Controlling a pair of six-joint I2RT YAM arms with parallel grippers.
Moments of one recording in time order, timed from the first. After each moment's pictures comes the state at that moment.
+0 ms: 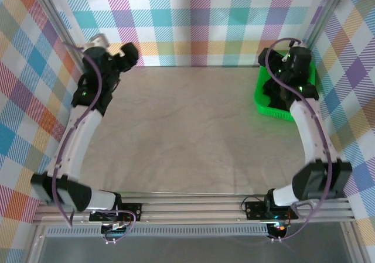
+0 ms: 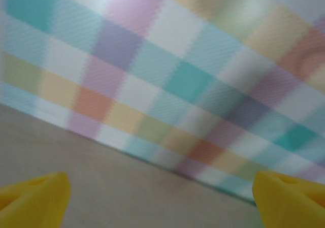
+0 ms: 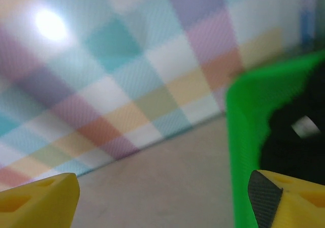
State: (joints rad) left arm -0.21 1.41 1.56 -0.36 -0.09 -0.55; right arm 0.01 1.49 1.48 -0.36 0.03 0.51
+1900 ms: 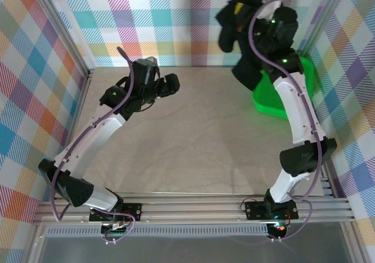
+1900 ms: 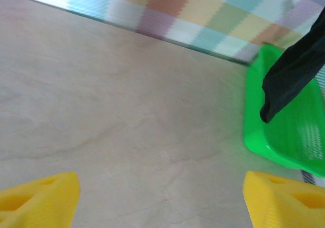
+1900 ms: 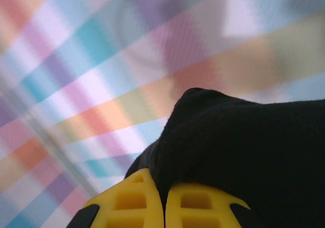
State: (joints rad) left arm -0.56 1.44 1.64 -0.80 -0.21 -0.65; right arm 0.31 1.73 2.11 -0.23 -0.19 0.48
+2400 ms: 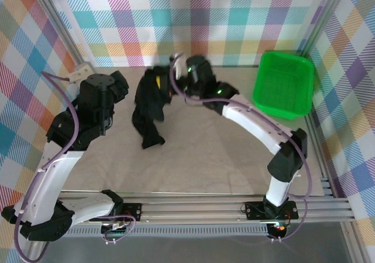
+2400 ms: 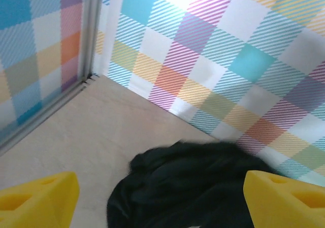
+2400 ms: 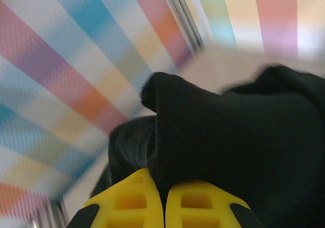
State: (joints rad) left arm -0.56 1.11 1.64 -0.99 -0.78 -0.71; right arm 0.78 1.78 1.68 -0.31 -0.23 0.43
